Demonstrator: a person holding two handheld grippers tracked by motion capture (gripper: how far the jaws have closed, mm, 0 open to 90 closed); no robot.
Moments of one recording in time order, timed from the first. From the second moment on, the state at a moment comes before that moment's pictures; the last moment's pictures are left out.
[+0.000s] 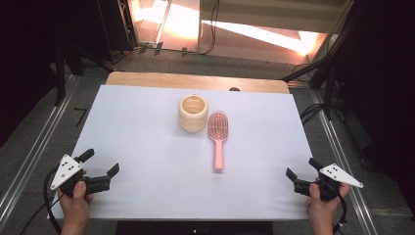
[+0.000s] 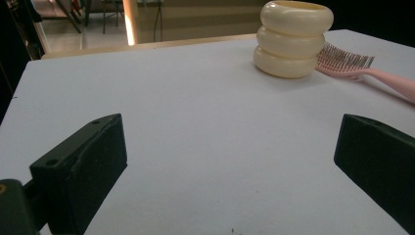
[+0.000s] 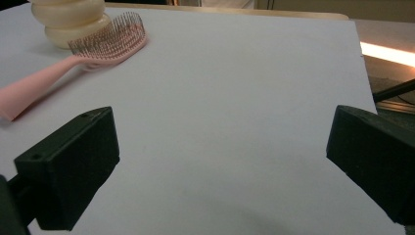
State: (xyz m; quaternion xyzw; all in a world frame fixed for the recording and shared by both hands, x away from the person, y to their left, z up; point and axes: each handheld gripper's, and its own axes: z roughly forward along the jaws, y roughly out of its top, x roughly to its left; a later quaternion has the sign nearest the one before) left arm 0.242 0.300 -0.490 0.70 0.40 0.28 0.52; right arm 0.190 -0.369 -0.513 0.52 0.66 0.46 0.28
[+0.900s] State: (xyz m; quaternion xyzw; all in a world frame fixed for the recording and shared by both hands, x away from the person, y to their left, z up) left arm 0.242 0.299 -0.491 0.70 0.40 0.28 0.52; right arm 0.204 -0.319 -0.475 0.47 0.69 0.49 0.25
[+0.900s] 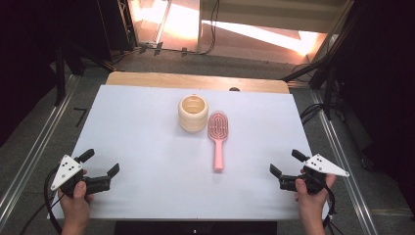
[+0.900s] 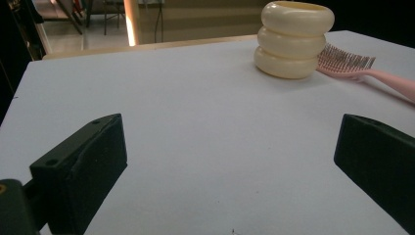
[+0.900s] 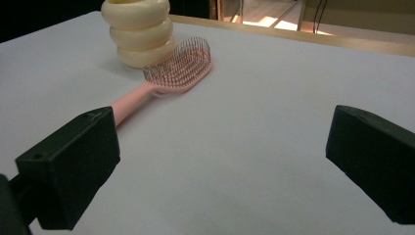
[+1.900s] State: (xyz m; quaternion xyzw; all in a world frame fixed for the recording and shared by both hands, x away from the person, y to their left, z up) left arm 0.241 0.298 -0.492 0.71 0.40 0.28 0.52; right arm 0.239 -0.267 -0.454 0.42 0.73 0.49 0.20
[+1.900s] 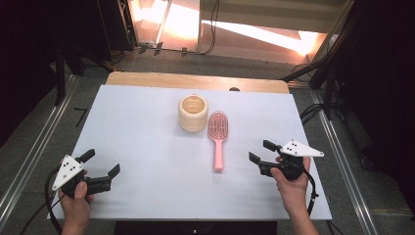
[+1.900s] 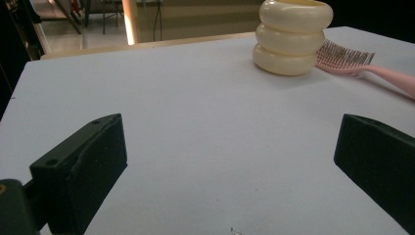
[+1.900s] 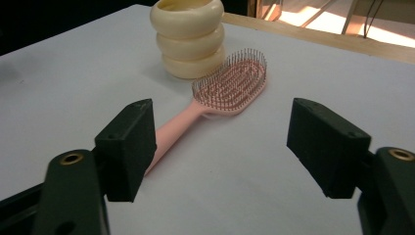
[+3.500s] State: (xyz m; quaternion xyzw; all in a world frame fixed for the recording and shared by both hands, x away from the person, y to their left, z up) left arm 0.241 0.298 -0.492 0.71 0.39 0.28 0.52; right arm 0.284 -0.147 -0.490 0.36 0.85 0.39 0.08
